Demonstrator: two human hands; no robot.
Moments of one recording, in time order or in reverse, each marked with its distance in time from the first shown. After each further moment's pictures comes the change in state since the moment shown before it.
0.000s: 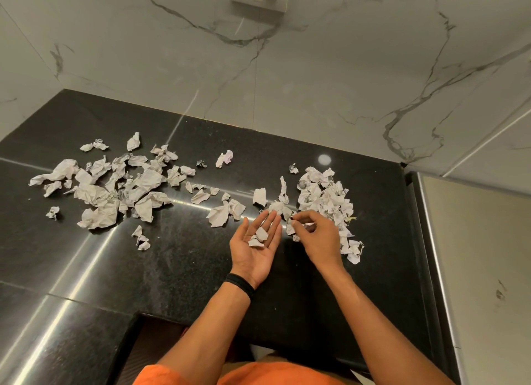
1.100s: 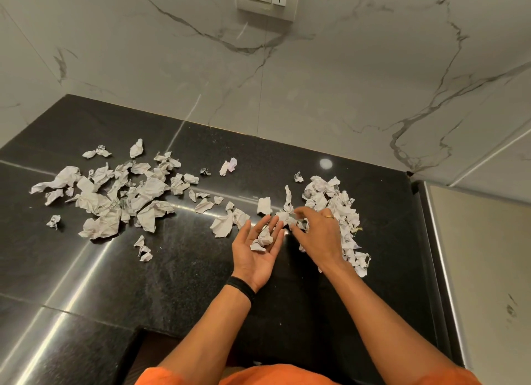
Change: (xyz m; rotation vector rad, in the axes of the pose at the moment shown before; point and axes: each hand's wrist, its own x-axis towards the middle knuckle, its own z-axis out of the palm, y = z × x) left_hand 0.012 0.015 0.007 0.014 0.025 -0.015; right_hand 0.041 0.007 0.015 -0.443 -0.009 -0.231
